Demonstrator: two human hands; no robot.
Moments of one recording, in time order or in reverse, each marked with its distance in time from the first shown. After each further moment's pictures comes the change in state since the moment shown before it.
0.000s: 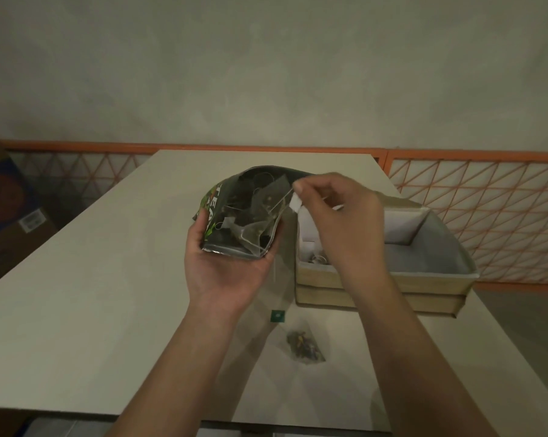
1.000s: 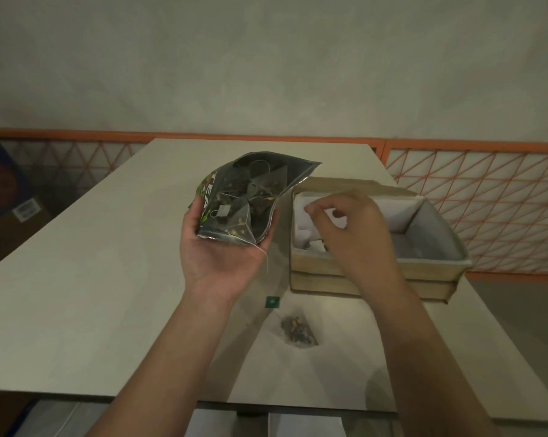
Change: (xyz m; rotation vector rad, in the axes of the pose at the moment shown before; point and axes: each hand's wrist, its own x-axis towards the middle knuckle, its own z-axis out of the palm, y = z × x) left_hand -0.001 -0.003 0.005 0.030 0.003 0.029; right_hand -0.014 0.041 -0.019 -0.326 -0.116 -0.014
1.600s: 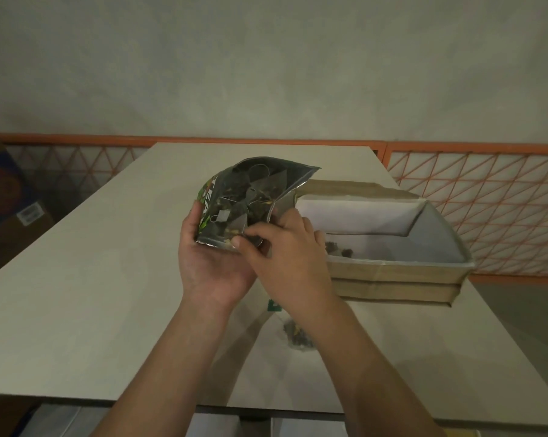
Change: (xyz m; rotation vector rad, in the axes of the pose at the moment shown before) left_hand -0.005 0.008 -0.006 0.080 0.038 -0.040; right_hand -0.026 -0.052 0.050 -0.214 -0.201 -0.039
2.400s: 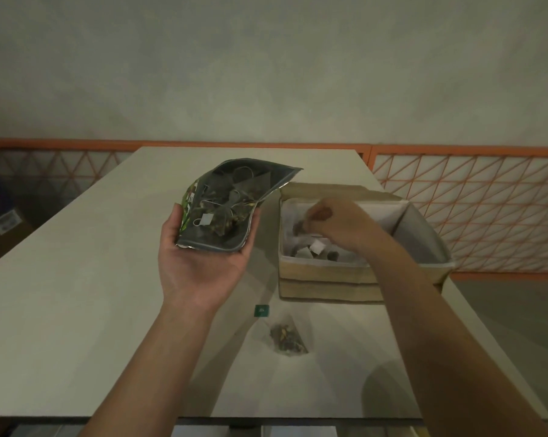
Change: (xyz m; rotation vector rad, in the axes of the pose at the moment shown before) left_hand 0.006 -0.001 0.000 -0.116 -0.044 0.036; right_hand 0.065 0.096 -0.052 0.191 -0.304 0.314
